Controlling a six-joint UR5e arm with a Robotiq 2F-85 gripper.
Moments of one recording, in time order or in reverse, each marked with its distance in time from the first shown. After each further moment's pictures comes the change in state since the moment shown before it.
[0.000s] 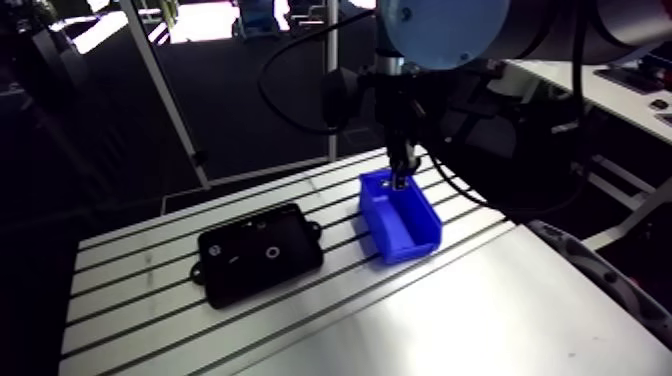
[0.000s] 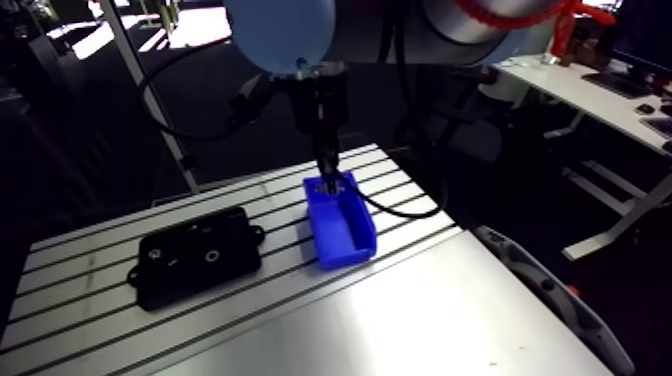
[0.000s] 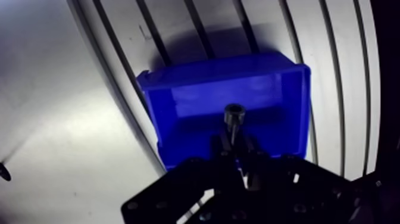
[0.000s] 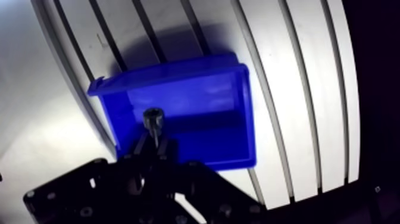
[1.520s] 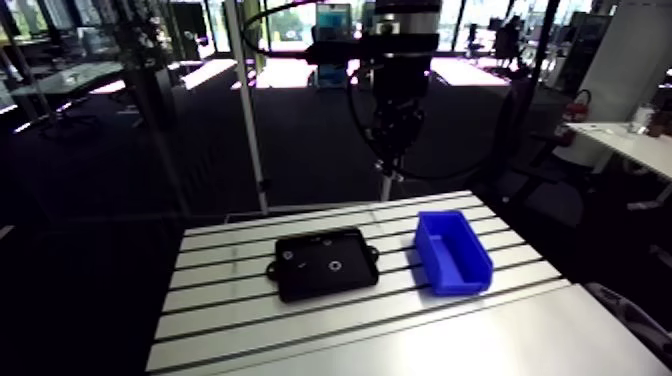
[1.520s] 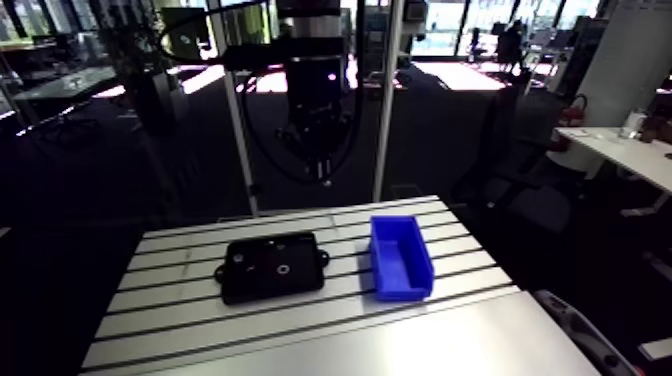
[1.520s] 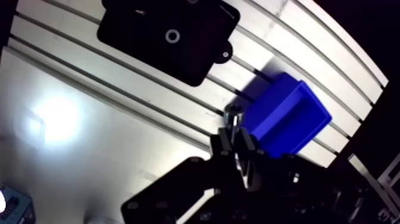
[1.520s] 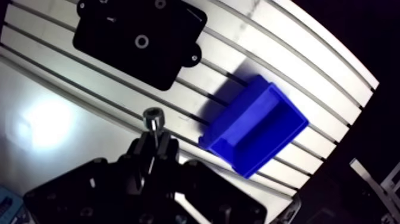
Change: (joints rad) arm 0.224 -0.174 -0.134 0.274 0.065 0.882
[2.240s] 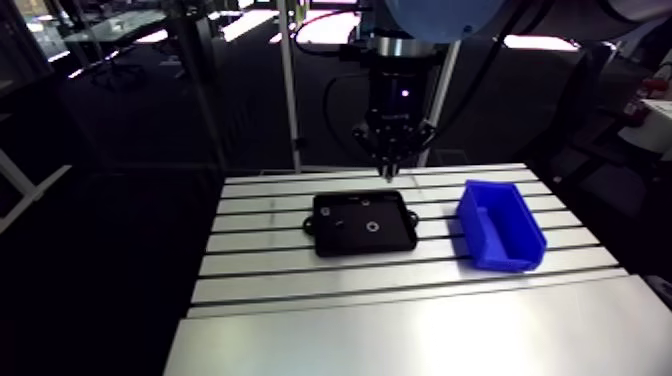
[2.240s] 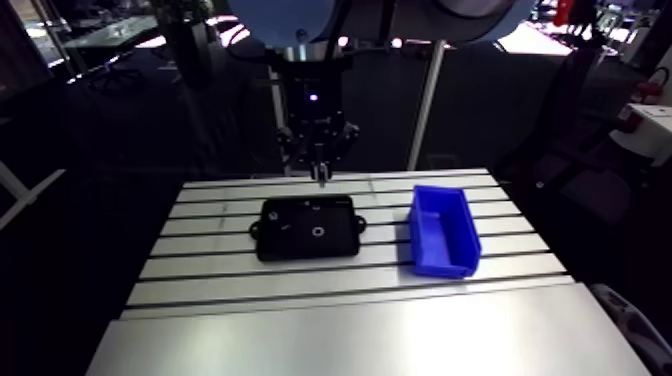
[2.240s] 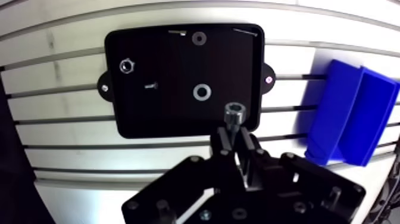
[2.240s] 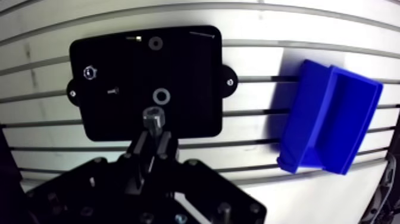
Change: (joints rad) arm 0.142 0.129 0.079 -0.216 0.004 0.695
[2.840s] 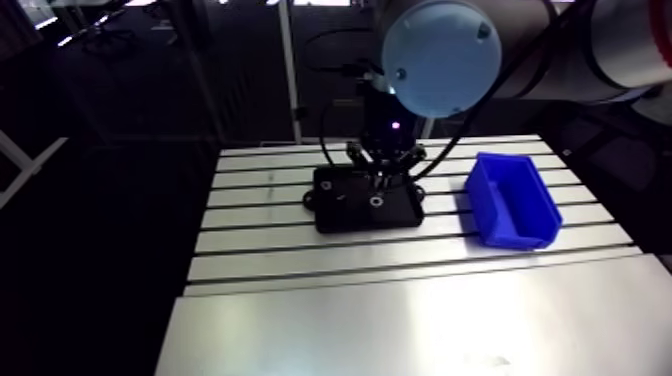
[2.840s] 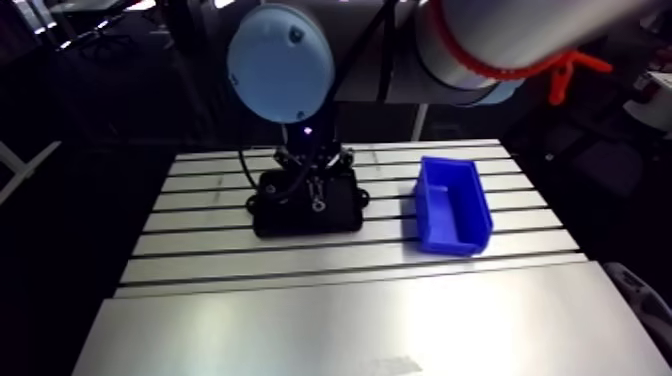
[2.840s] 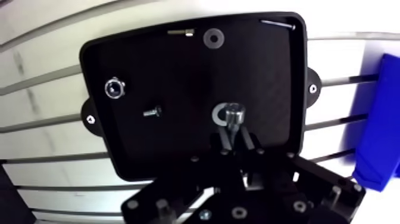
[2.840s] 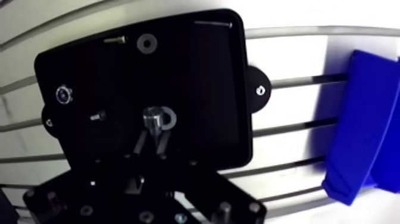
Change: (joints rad) arm 0.006 0.109 0.136 -0.245 0.036 0.125
